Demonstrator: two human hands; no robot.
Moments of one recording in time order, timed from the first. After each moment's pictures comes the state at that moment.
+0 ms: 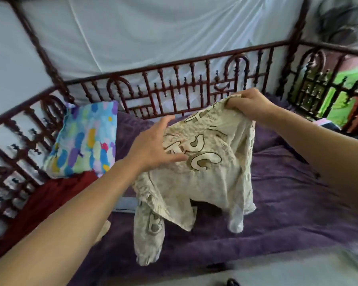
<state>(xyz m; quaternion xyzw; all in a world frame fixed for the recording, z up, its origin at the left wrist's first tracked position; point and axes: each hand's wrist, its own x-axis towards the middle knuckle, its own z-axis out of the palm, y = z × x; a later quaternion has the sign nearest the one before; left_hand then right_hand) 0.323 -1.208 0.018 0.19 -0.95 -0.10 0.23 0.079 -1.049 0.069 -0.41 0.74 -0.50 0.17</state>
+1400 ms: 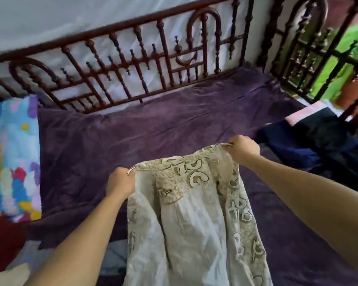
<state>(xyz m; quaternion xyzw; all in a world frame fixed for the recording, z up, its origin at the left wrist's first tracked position) 0.001 -1.345 -0.181 0.55 -0.79 -0.26 0.05 -0.283 -1.126 -0.195 -0.26 0.94 -0.18 0.12</state>
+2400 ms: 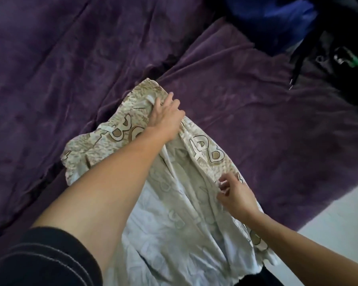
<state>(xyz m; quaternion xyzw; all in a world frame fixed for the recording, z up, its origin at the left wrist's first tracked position) -0.279 -1.223 -0.467 -0.08 -0.97 0.05 -0.20 -0.138 -0.975 -0.494 0.02 0.89 -0.26 0.37</state>
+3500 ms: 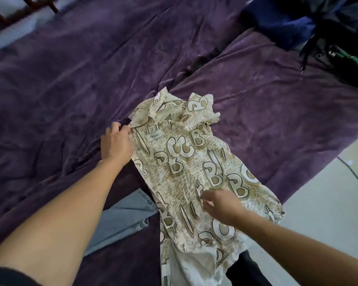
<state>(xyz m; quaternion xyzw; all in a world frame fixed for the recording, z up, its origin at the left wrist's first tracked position) 0.053 -1.446 -0.400 0.21 -0.97 -0.10 -0.05 0.100 -1.119 -0.417 -0.26 0.88 -0.14 0.37</state>
